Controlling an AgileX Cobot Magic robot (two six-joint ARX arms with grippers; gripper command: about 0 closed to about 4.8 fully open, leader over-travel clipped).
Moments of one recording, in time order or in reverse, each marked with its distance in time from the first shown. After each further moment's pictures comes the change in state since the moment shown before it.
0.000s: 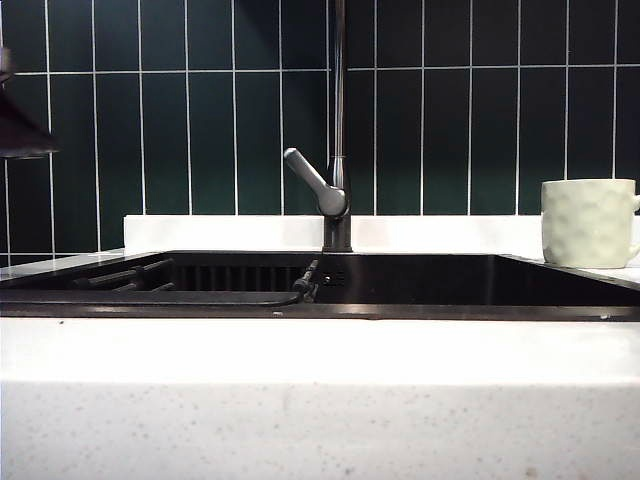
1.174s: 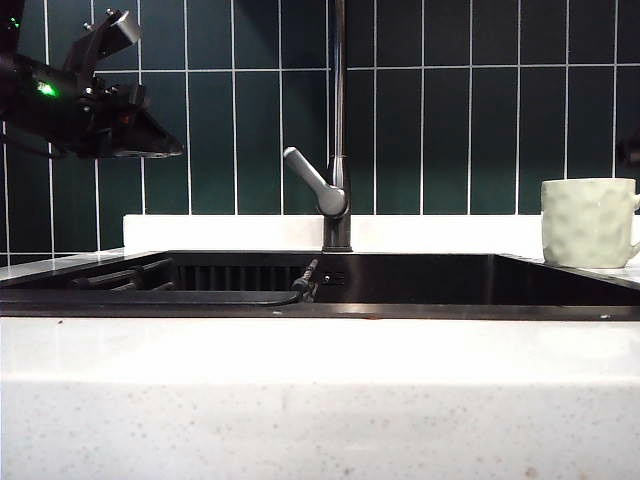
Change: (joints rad) left arm -0.179 0.407 0.386 0.000 0.005 0.199; right arm 0.005 0.420 0.139 0.208 0.064 0.006
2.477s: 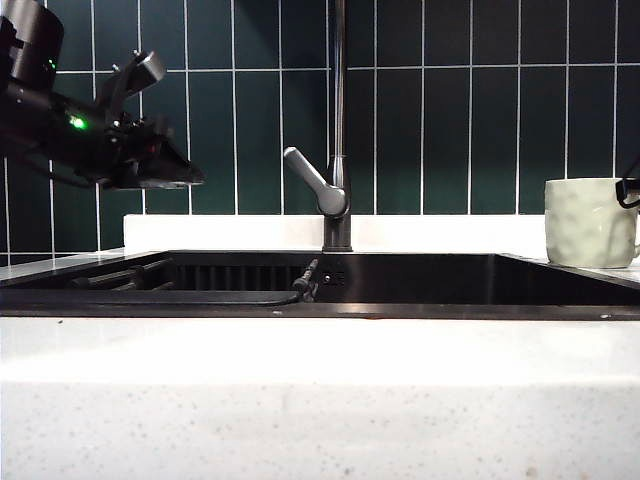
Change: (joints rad) left arm -0.015 0.158 0.101 -0.015 0.033 -0.031; right arm -0.077 0.282 0.071 0.286 -0.060 -0.024
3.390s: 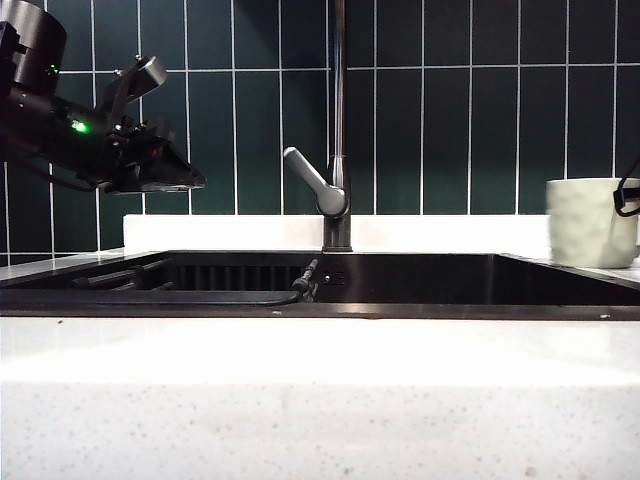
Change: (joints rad) left arm -0.001 0.009 0.003 -0.001 0.002 -0.010; right arm -0.026 0.077 0.053 0.044 -0.024 -0.056
